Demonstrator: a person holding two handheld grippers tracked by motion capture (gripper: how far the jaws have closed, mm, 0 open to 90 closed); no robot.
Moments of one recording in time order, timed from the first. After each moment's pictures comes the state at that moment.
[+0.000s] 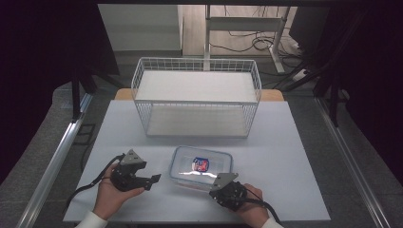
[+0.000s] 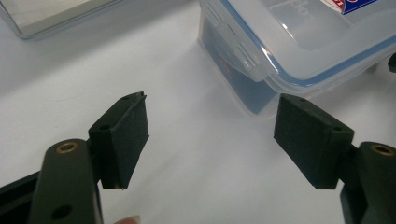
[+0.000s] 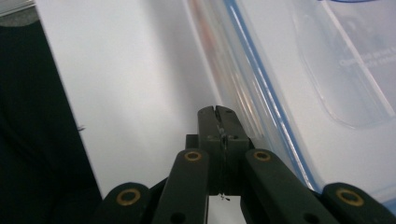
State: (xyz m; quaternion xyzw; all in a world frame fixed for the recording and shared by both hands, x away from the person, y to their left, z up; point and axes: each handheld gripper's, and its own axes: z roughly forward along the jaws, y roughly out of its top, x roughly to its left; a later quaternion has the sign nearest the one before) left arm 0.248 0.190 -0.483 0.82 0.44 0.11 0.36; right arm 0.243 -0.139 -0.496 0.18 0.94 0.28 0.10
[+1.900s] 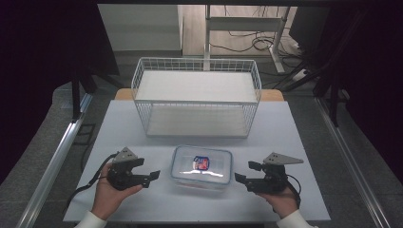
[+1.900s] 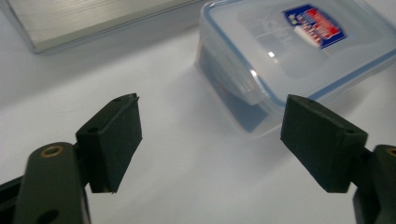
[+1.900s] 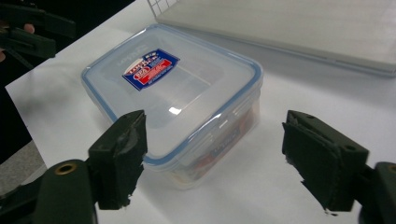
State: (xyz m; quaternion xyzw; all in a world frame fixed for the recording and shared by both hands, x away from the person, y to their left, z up) left arm 0.246 0.197 -0.473 0.78 0.45 0.10 0.42; right arm 0.271 -0.242 -0.463 0.39 0.79 0.47 0.08
